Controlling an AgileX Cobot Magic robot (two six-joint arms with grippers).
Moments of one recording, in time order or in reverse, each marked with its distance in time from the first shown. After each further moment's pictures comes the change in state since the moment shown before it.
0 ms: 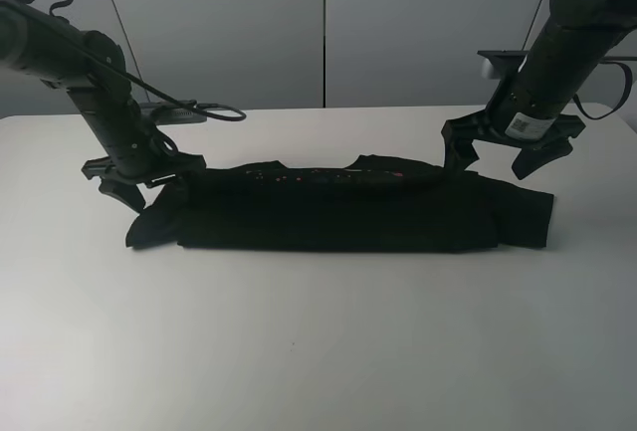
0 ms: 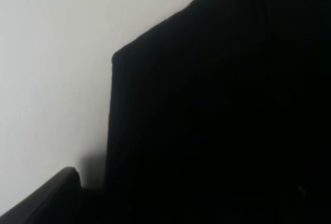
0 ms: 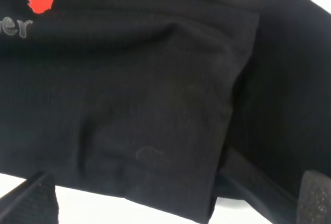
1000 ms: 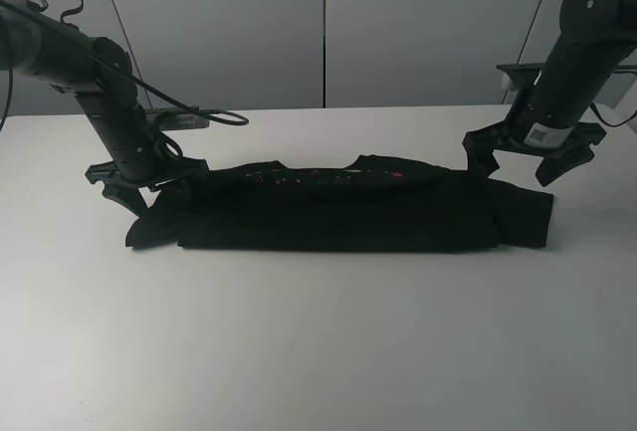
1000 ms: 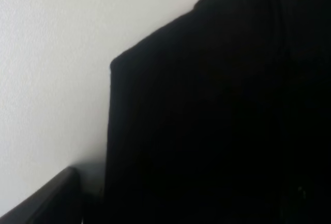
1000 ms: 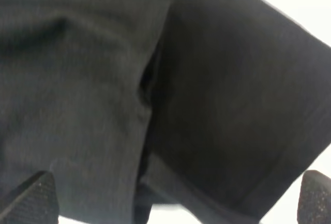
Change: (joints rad) left arm 0.000 0.034 -0.030 -0.003 0.033 -0.010; right arm -0.068 0.055 -0.006 -0.090 -0.027 0.028
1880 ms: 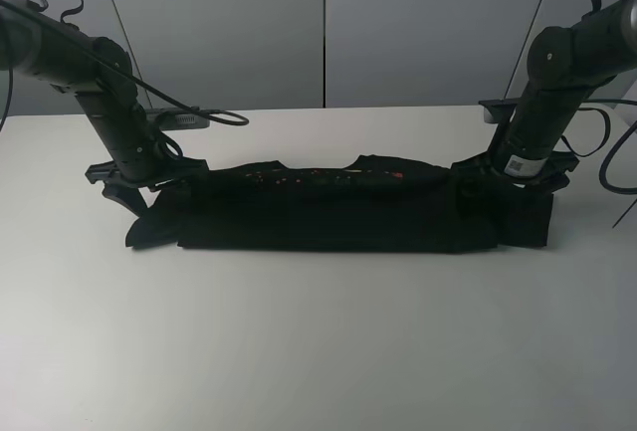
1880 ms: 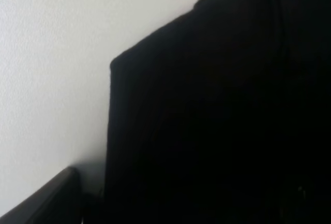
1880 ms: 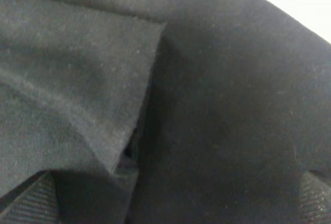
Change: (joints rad) left arm 0.000 0.001 0.000 0.000 0.002 0.000; right arm 0.000 0.157 -0.002 -0.026 -0.100 0.012
